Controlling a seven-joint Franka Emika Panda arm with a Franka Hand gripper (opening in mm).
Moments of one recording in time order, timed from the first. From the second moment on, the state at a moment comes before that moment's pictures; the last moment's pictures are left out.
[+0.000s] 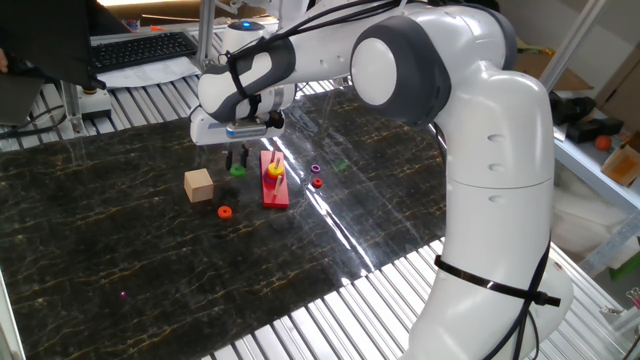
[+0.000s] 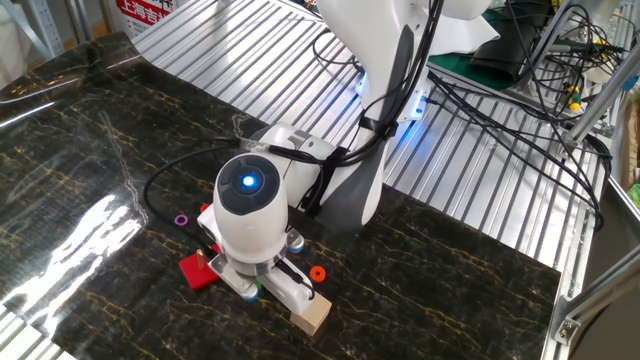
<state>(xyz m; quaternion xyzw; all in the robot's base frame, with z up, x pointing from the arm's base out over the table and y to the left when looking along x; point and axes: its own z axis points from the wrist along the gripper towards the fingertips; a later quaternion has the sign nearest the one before) 0.613 0.025 0.093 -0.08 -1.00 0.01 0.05</state>
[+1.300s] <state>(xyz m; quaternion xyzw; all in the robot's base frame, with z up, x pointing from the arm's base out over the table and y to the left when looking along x) 0.614 0.025 0.094 -0.08 -1.00 0.01 0.04</state>
